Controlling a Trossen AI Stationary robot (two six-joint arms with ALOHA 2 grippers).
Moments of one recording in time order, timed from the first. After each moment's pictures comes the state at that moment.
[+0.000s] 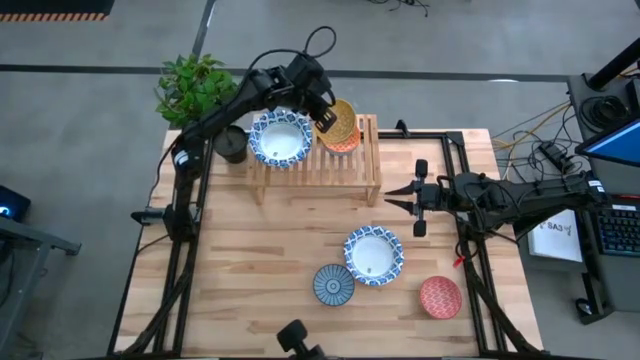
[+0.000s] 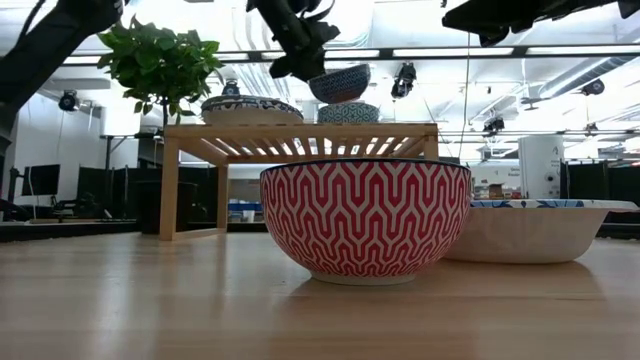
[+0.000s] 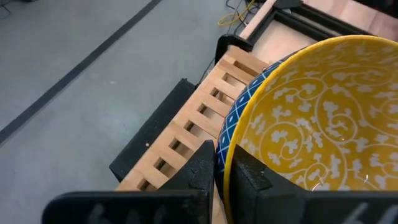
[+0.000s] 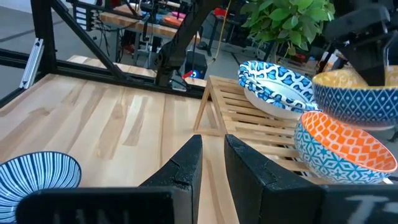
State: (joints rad) left arm 0.53 2.04 2.32 -1.07 -0.06 -0.06; right arm 0.07 0.72 0.58 0.00 0.16 -0.22
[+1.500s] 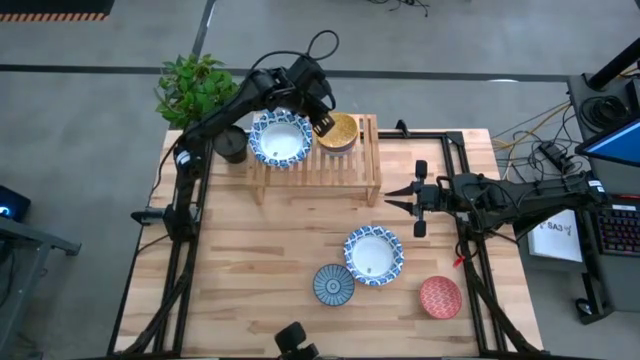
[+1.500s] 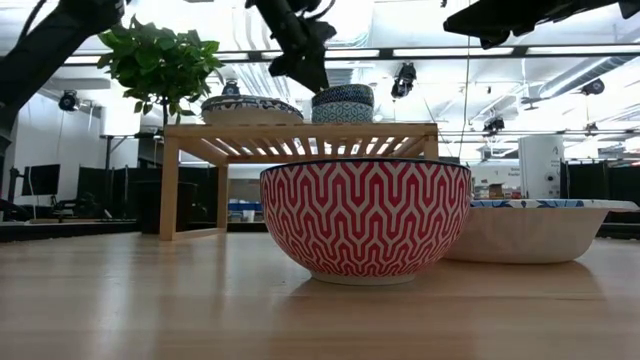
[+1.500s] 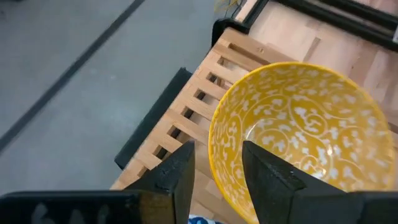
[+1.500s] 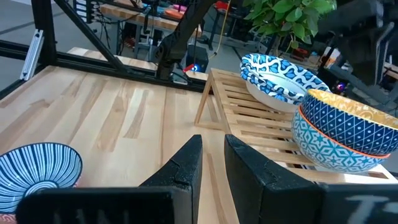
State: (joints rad) left arm 0.52 2.05 2.35 -1.15 -0.06 0.00; right arm 0.07 0.72 0.58 -0.03 0.16 -0.22
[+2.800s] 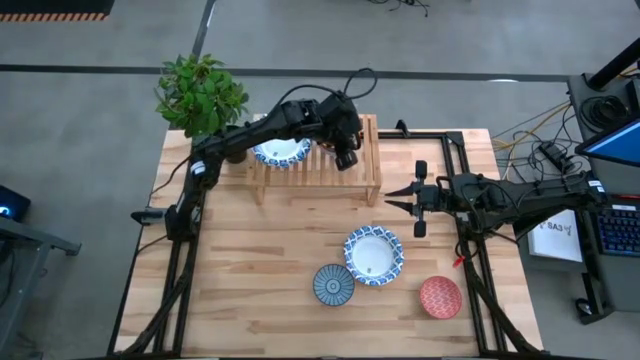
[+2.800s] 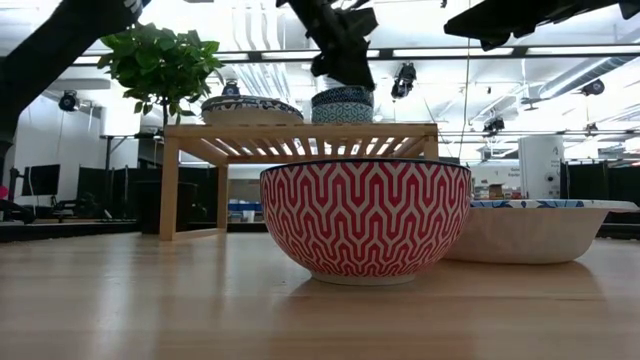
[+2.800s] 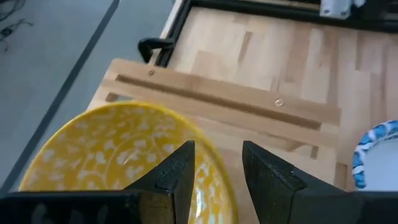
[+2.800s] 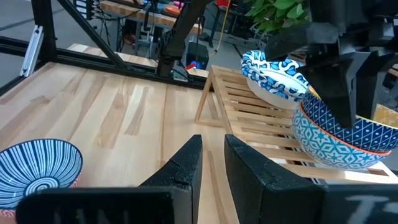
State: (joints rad) left arm 0.32 2.14 2.35 -1.02 -0.08 0.09; right arm 0.07 0.72 0.58 -0.05 0.16 -0.22
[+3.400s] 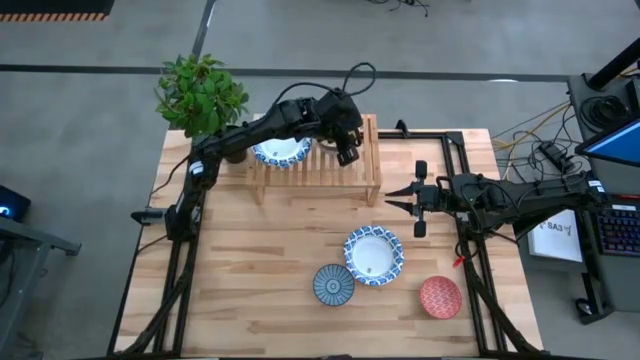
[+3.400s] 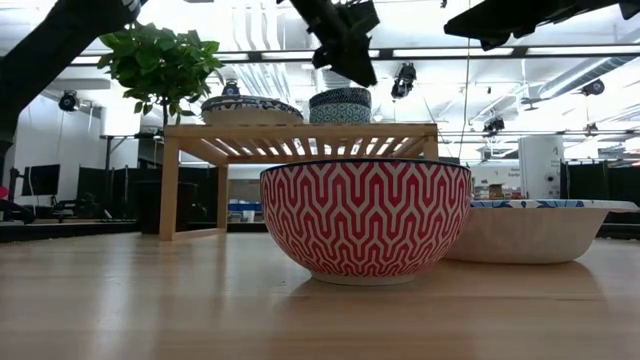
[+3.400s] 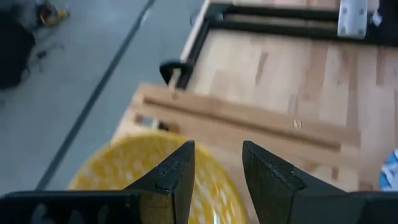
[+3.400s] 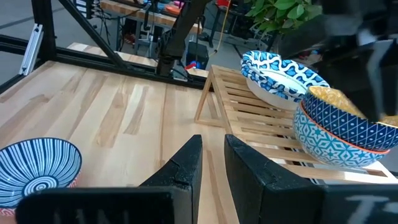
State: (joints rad) left arm 0.33 2.13 2.35 -0.95 -0.15 0.13; right arm 0.07 0.72 0.58 -0.05 0.16 -0.23
